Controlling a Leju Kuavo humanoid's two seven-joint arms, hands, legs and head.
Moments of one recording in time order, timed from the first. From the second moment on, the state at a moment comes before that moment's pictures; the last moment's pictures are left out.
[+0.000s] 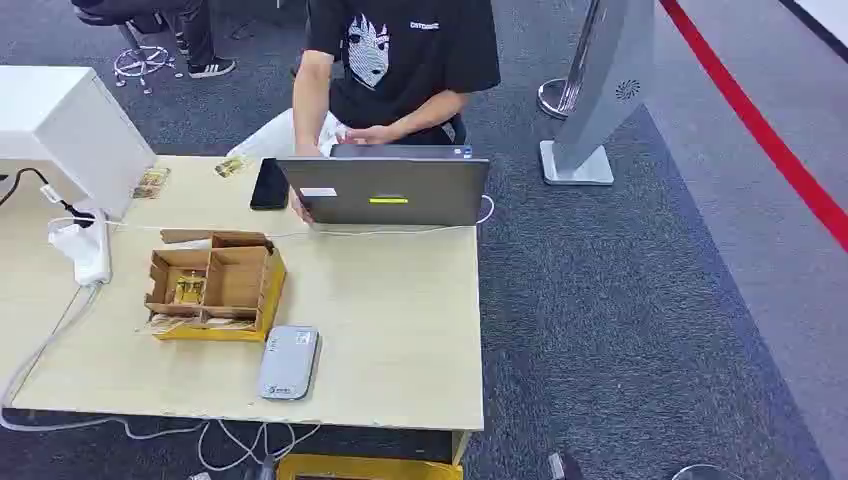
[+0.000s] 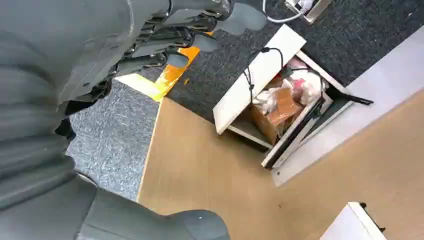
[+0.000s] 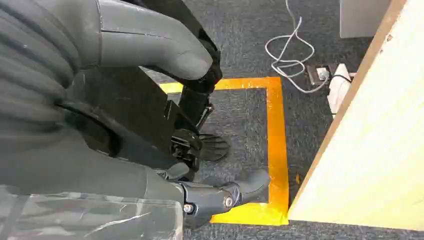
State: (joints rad) left arm -0.14 -0.27 1.21 -0.34 -0.02 -0.38 -0.57; right arm -0.13 0.13 -0.60 -0.24 0.35 0.27 -0.39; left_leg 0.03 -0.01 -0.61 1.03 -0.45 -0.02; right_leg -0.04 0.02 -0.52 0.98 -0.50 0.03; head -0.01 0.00
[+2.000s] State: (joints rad) left arm 0.13 0.01 0.37 -1.76 -1.21 0.48 -0.44; right arm -0.10 0.12 -0.79 -0.23 0.41 0.35 -0.47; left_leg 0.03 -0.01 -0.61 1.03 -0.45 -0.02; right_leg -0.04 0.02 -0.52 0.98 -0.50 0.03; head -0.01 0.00
